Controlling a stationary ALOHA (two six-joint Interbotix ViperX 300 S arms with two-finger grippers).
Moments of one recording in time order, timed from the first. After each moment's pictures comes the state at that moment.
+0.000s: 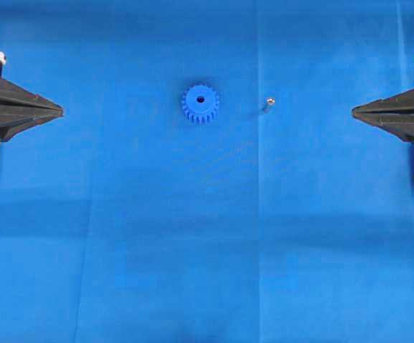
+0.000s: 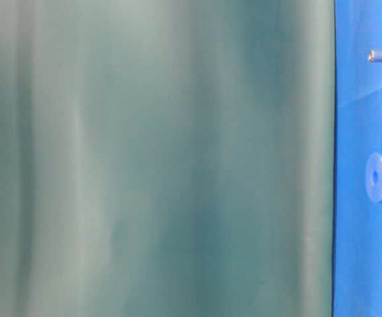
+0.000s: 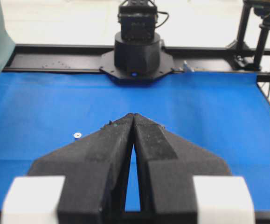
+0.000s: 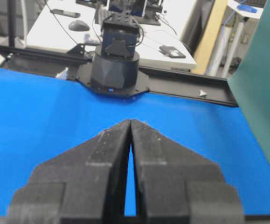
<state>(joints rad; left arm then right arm) 0.00 -0.97 1.18 0.00 -0.29 0.00 0.00 -0.97 1.17 0.00 -0.29 0.00</state>
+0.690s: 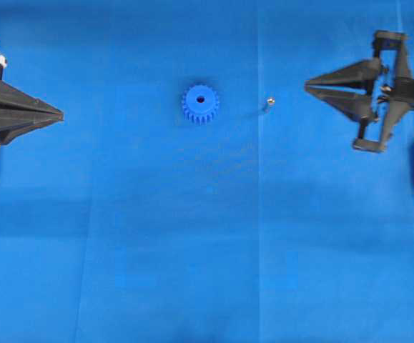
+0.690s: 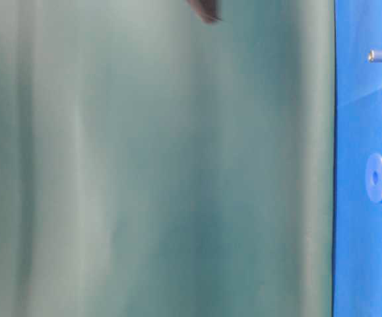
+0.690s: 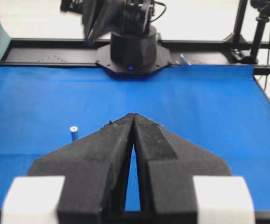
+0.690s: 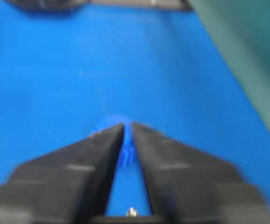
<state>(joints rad) -0.01 -0.97 1.19 0.00 -0.28 0.00 -0.21 -0.56 1.17 0.05 -0.47 -0.01</state>
